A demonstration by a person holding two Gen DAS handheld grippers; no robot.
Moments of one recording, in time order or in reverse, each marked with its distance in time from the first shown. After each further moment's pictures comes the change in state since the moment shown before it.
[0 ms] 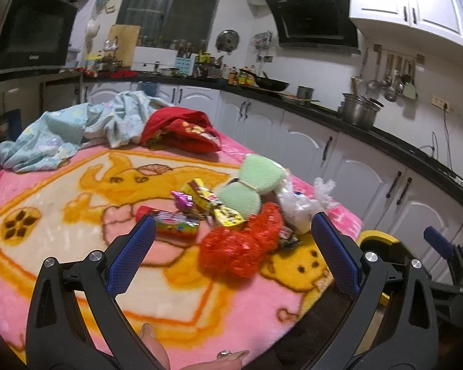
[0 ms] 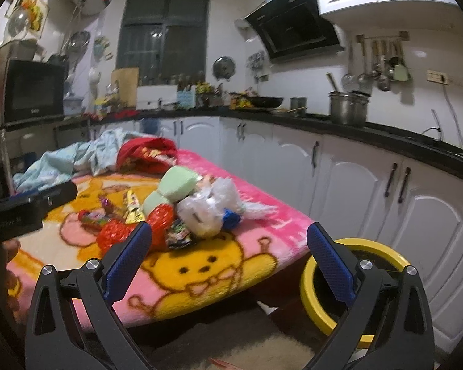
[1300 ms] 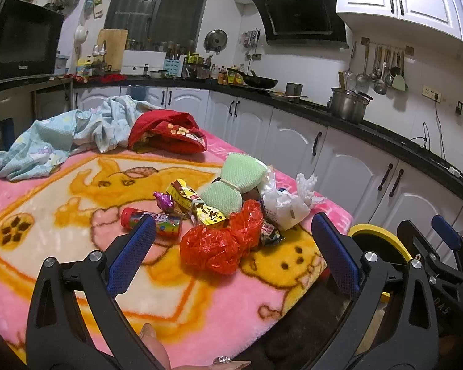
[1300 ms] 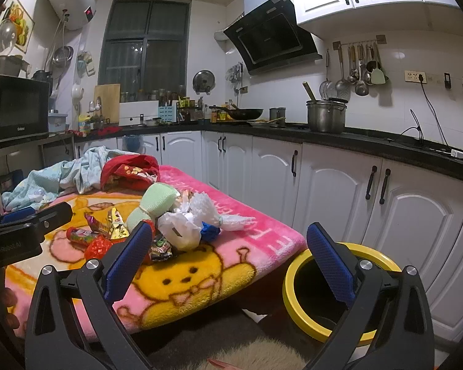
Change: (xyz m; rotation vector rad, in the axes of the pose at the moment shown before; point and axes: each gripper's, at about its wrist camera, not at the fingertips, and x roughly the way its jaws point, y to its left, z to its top) left arm -0.004 -0.027 -0.005 0.050 0.004 -0.035; right arm -0.023 -0.024 -0.001 0.070 -0.089 -0.112
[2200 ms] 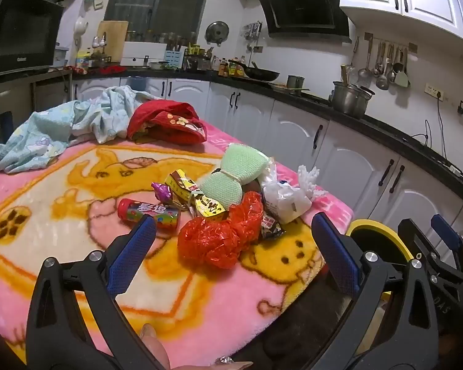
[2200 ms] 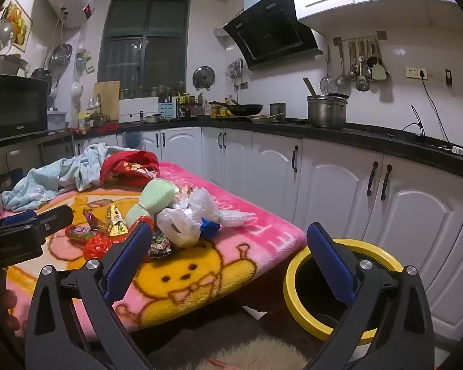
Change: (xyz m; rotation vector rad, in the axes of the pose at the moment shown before) left arm 0.006 -0.002 -0.008 -0.014 0.040 0.002; right arm 0.003 0.001 -0.002 0.013 0.009 0.005
